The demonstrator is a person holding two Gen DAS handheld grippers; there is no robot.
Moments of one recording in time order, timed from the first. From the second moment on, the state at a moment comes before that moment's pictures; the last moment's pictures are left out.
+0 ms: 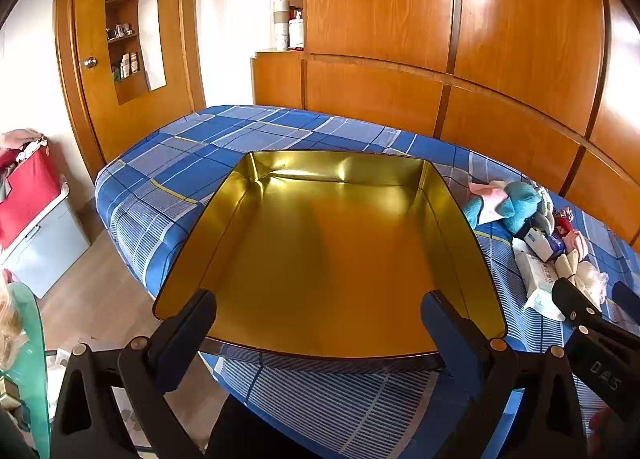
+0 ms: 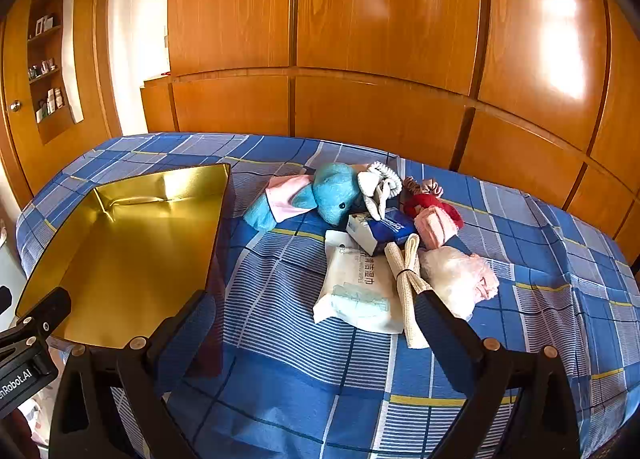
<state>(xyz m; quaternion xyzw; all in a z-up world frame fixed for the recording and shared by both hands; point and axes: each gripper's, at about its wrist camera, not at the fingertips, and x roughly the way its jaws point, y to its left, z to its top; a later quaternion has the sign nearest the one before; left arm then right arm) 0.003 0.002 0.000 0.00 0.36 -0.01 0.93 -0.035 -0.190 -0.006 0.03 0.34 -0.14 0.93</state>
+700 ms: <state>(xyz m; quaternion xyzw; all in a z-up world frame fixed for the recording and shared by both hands) 0.002 0.002 0.002 0.00 0.35 -0.01 0.93 -0.035 -0.189 -0.004 0.02 0.33 -0.14 0.93</state>
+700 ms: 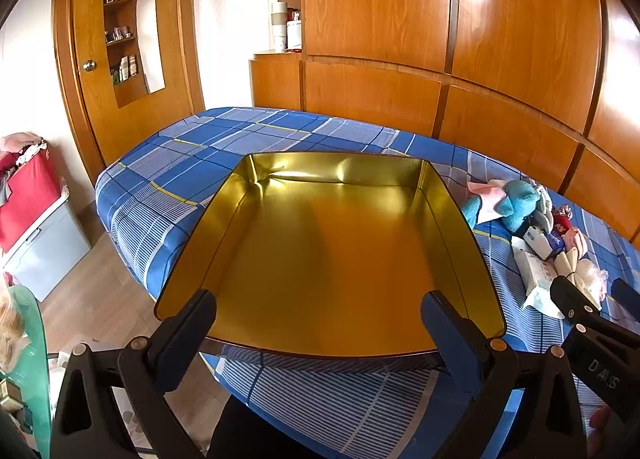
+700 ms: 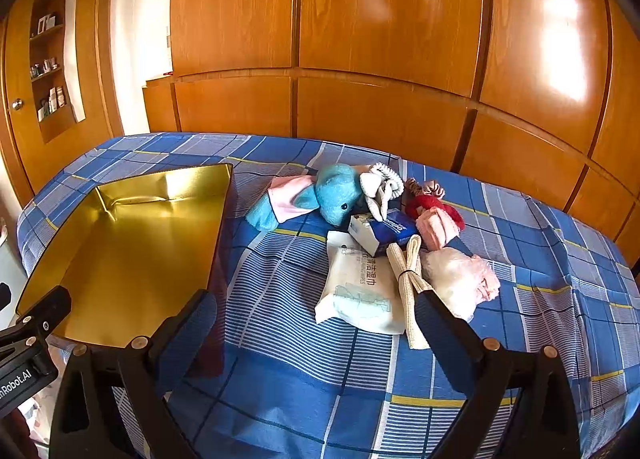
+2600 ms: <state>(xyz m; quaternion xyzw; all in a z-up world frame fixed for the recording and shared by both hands) 0.017 -0.078 0.020 0.06 0.37 -0.18 0.91 -0.033 -0.324 0.008 0.11 0.37 -0.14 0.91</state>
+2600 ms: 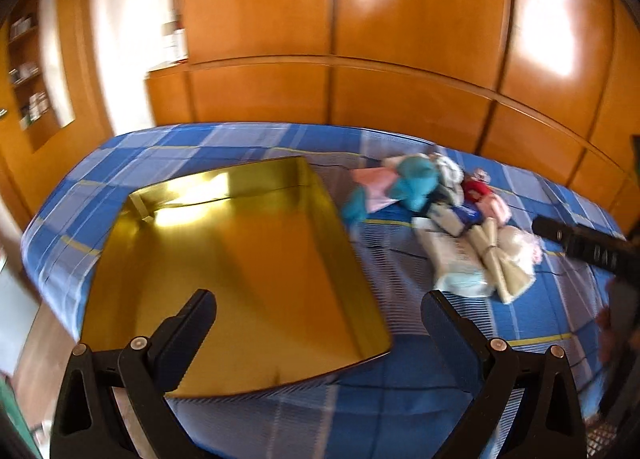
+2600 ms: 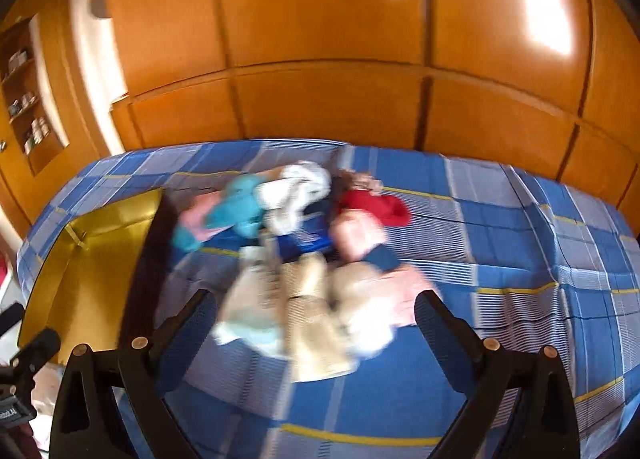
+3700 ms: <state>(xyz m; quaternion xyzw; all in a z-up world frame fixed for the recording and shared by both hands) 0.073 -0.291 -0.049 0.08 0.48 -0.36 0.80 -0.051 -0.468 -0.020 0.26 0.36 -0.18 0.88</state>
